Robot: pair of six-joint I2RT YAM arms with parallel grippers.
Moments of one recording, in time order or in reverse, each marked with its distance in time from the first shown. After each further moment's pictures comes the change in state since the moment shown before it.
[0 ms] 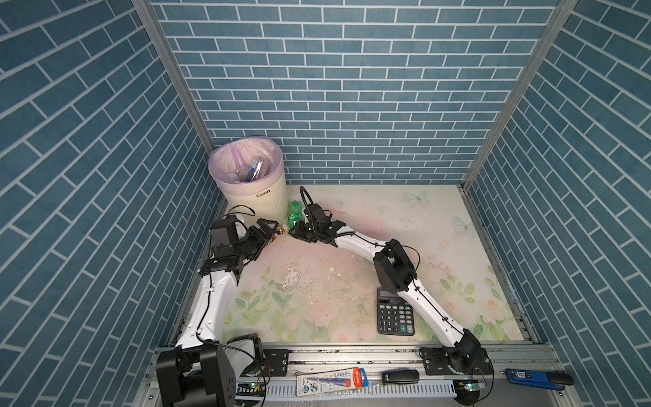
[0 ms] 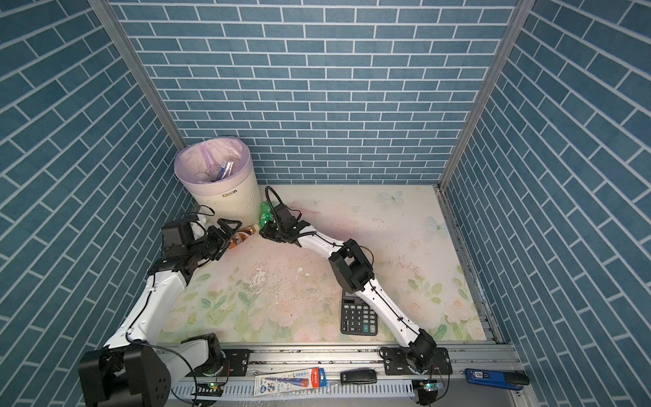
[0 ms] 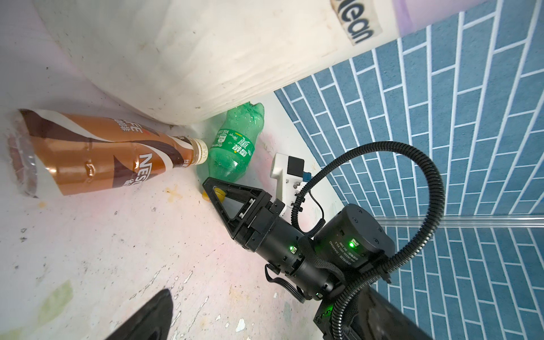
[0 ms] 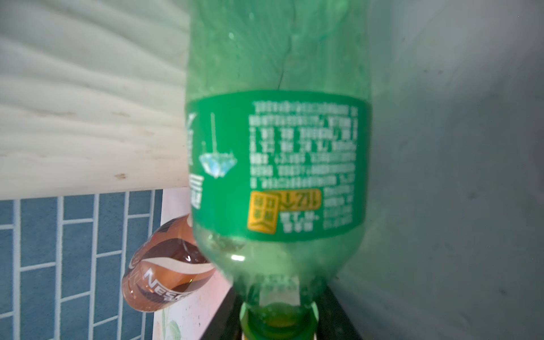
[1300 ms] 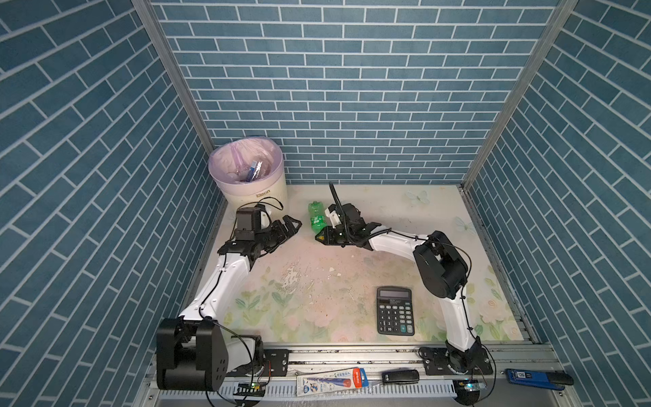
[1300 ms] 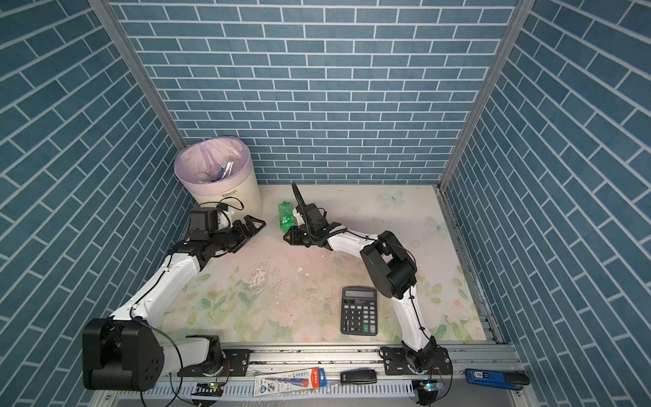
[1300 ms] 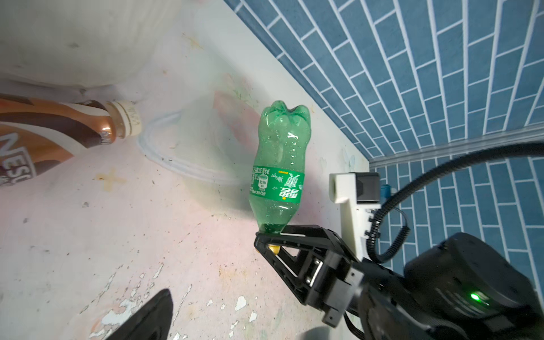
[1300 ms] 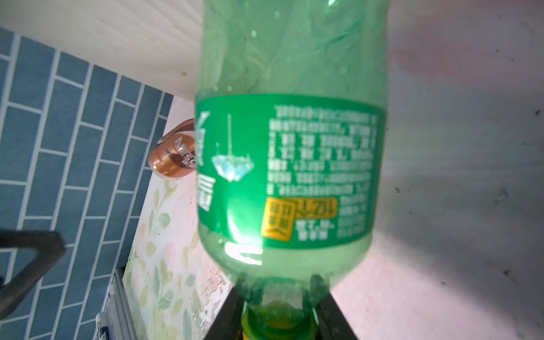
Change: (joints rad) left arm -0.246 0.181 0.154 -0.074 -0.049 0.132; right arm -0.092 -0.637 -0.867 0.177 -0.081 -0.352
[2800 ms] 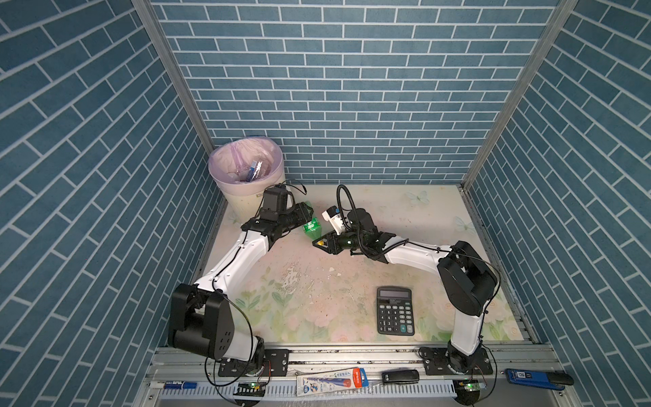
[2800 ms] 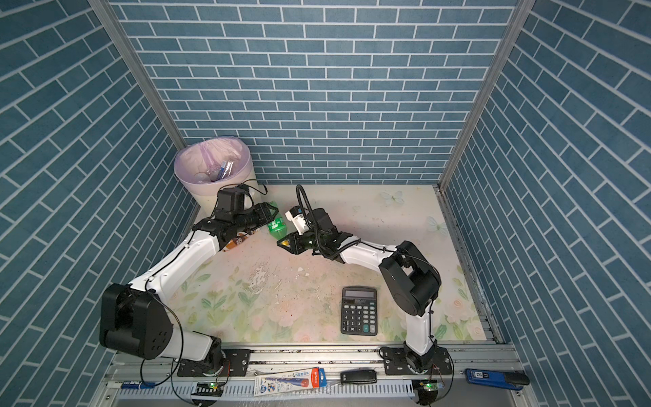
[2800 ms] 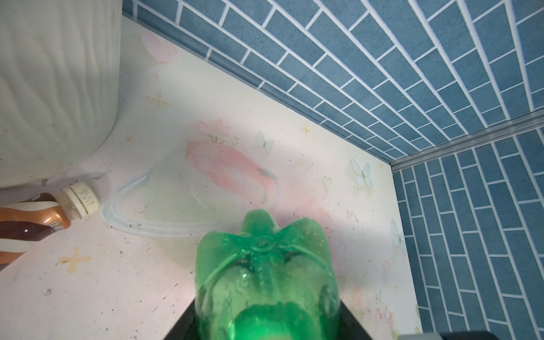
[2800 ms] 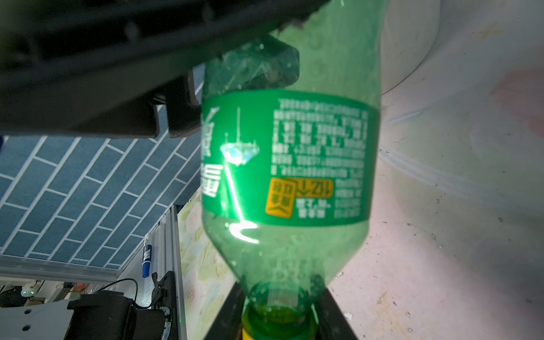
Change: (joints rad) left arm -0.181 0.178 0.240 -0.005 -0.264 0.059; right arm 0.033 -0.214 -0.256 0.264 -0.178 -0.149
